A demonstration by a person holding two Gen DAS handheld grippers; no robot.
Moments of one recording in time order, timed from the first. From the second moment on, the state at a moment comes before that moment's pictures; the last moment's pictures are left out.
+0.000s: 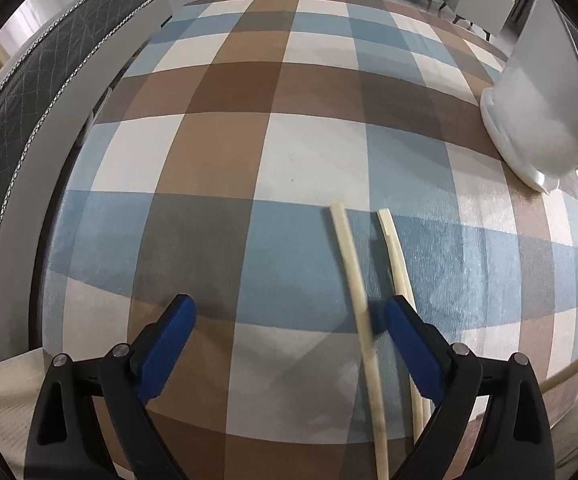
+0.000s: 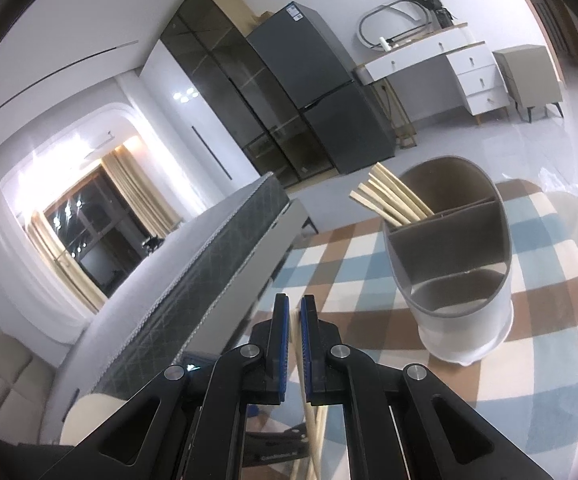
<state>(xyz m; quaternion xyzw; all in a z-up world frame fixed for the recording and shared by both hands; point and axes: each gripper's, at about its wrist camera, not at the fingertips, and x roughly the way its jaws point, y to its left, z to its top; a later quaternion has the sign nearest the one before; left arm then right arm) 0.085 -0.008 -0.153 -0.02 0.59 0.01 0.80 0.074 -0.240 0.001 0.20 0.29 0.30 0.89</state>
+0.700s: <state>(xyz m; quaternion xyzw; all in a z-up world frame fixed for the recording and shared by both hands) 0.122 -0.017 -0.144 -0.01 0.63 0.00 0.78 0.090 -0.243 -0.001 0.23 0.30 0.29 0.88</state>
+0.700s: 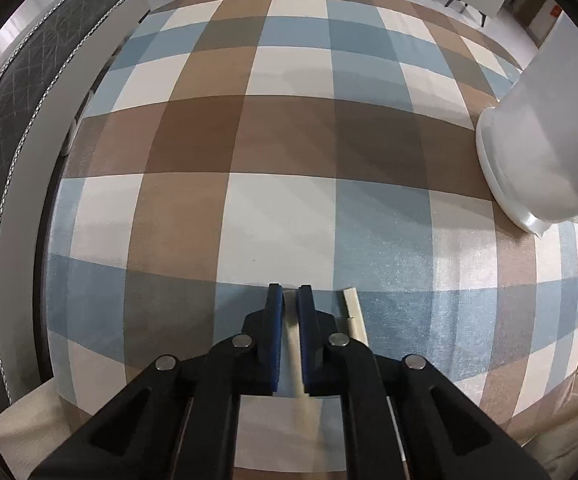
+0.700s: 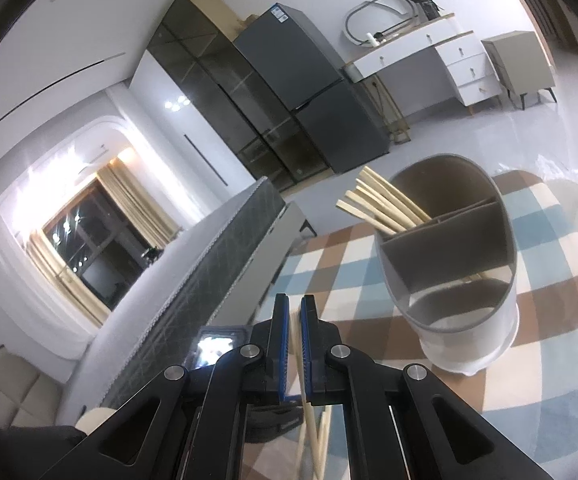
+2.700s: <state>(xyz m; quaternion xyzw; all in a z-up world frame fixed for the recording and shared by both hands) 0.066 -0.043 0.050 -0.12 0.41 -0.20 0.88 0.022 -0.267 0.050 0.14 0.25 0.19 0.94</state>
